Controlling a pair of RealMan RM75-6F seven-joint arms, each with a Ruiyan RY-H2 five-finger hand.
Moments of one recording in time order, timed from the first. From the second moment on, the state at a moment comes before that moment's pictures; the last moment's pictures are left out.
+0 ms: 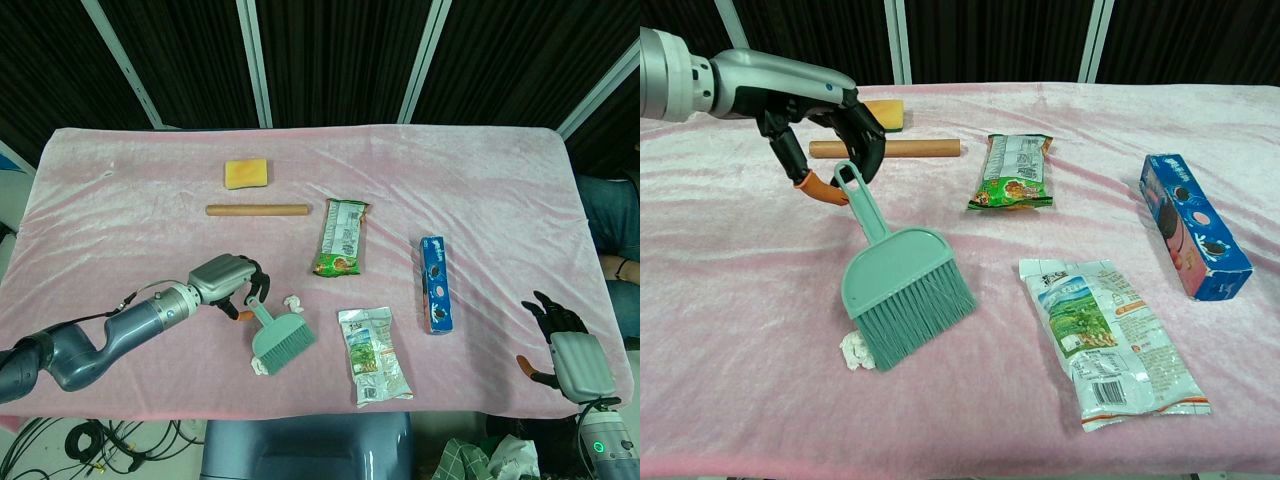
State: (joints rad) left arm -1.02 -1.17 -0.05 -1.60 1.41 0.57 -0.41; right arm 0.13 -1.09 0.02 -1.66 -1.46 1.32 0.02
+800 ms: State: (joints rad) left arm -0.93 -1.15 -0.15 -1.57 1.36 0.75 -0.45; right arm 0.13 -1.09 0.02 -1.66 -1.45 1.32 0.01
